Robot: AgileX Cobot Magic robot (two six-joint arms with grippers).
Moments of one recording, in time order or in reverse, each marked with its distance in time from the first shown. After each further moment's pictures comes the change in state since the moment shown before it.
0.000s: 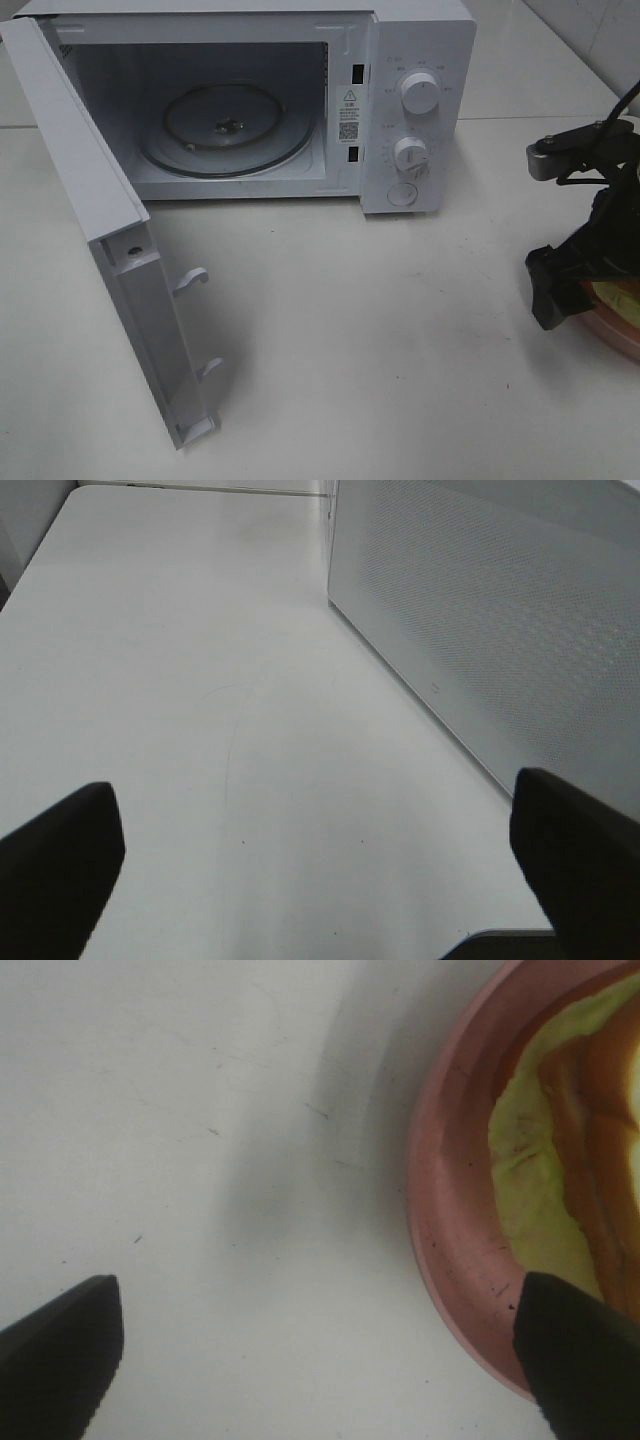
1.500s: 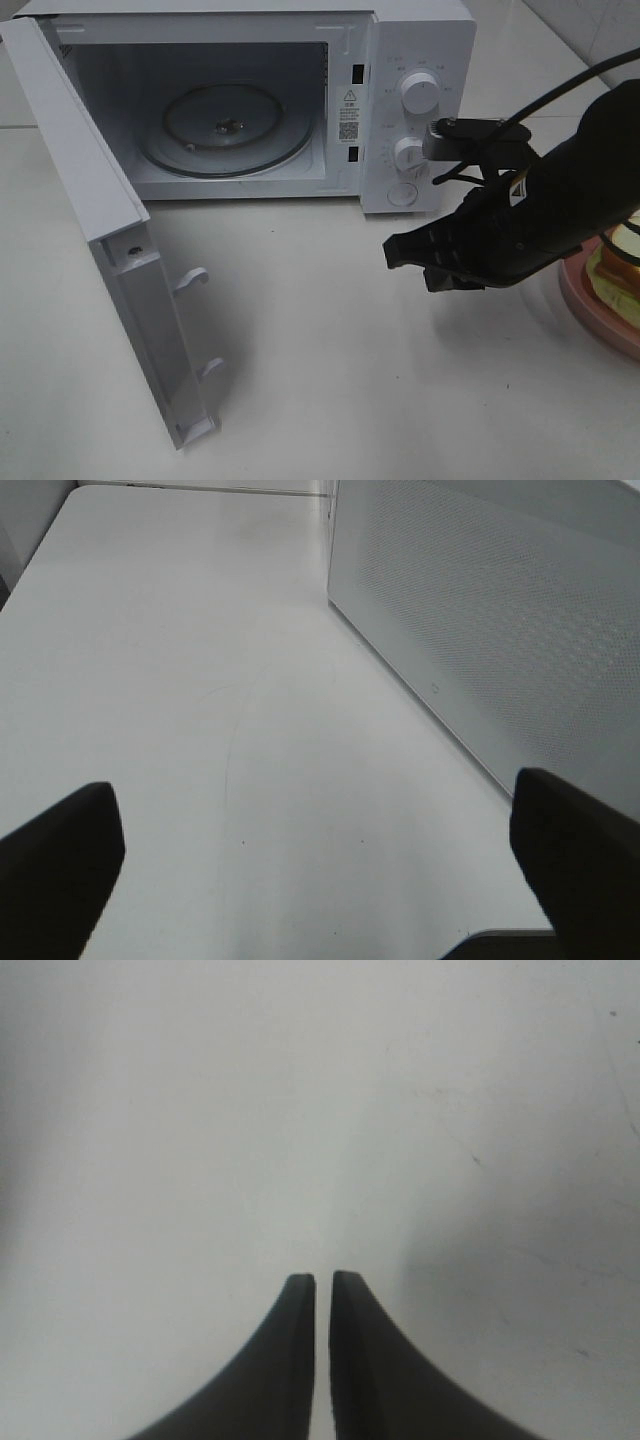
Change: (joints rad) left arm 0.000 0.000 0.000 0.000 0.000 0.000; right arm 0.266 0.051 0.061 0.255 -0.453 0.184
